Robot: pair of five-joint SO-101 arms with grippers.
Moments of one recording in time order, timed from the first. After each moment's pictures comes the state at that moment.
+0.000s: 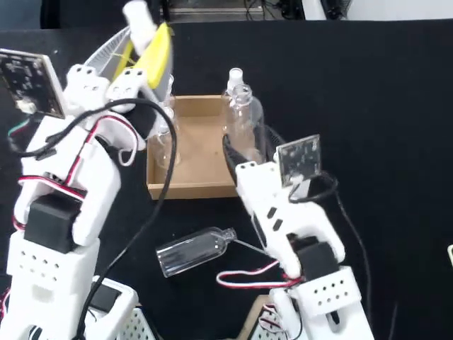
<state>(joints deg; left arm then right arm) 12.9 -50.0 14.8 34.1 11.2 -18.7 -77.0 74.3 25.5 -0.7</state>
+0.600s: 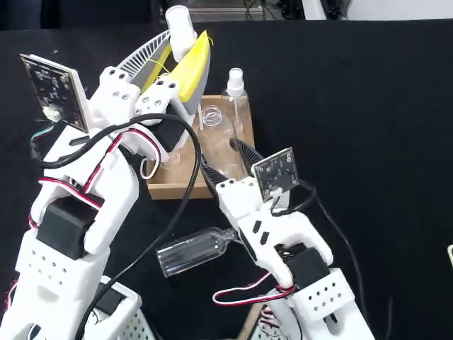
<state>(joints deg) 20.9 -50.0 15.4 31.8 11.1 -26.5 -79.1 78.2 25.5 -0.7</state>
